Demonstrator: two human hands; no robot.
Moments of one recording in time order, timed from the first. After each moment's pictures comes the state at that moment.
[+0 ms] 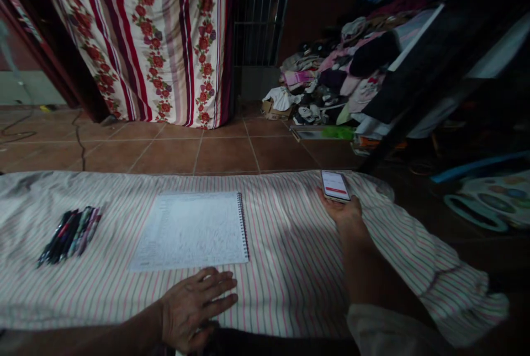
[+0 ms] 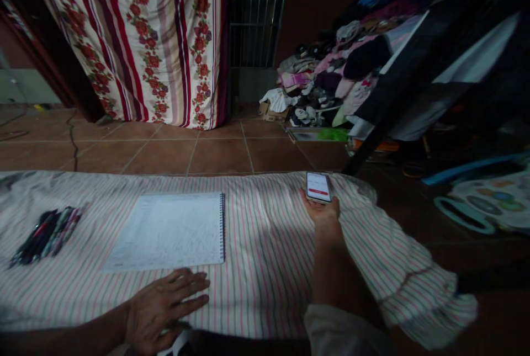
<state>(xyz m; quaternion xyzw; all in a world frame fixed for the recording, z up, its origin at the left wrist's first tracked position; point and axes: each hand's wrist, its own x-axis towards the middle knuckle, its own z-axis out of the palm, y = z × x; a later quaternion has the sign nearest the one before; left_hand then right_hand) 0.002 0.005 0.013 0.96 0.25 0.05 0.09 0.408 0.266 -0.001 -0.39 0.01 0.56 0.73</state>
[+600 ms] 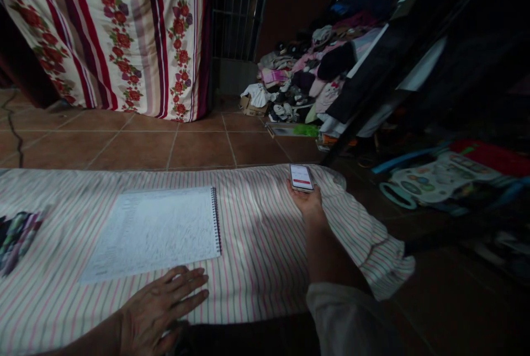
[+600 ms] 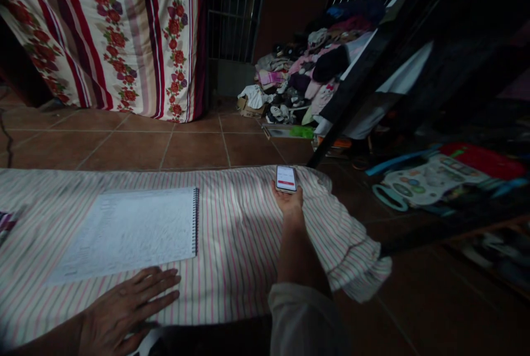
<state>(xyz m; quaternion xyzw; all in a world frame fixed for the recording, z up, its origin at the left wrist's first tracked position) 0.002 -0.007 -0.005 0.95 0.30 0.10 0.05 0.407 0.257 -0.002 -0.35 -0.01 0.59 0.73</state>
